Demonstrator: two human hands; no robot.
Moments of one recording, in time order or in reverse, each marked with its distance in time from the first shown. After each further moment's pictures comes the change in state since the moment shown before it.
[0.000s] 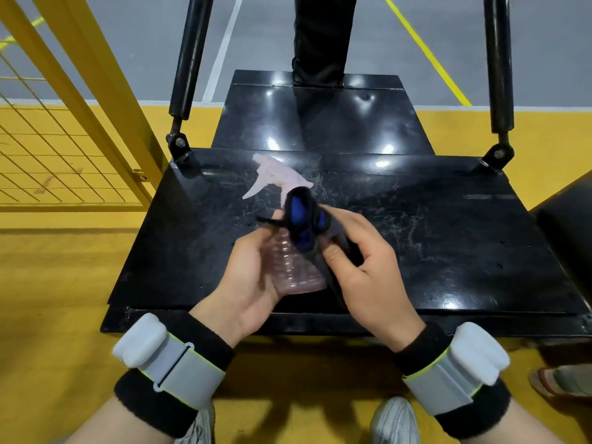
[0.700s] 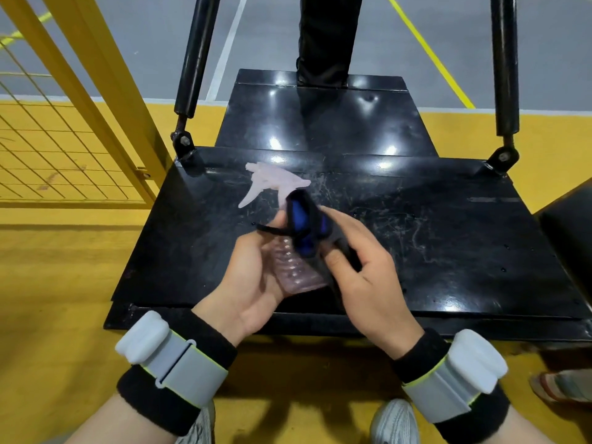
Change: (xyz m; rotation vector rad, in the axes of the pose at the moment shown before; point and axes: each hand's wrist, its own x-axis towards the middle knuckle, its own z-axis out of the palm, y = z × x) left_hand -0.002 0.002 -0.002 -0.026 -0.021 -0.015; right_hand -0.004 0.003 0.007 0.031 -0.036 -0.018
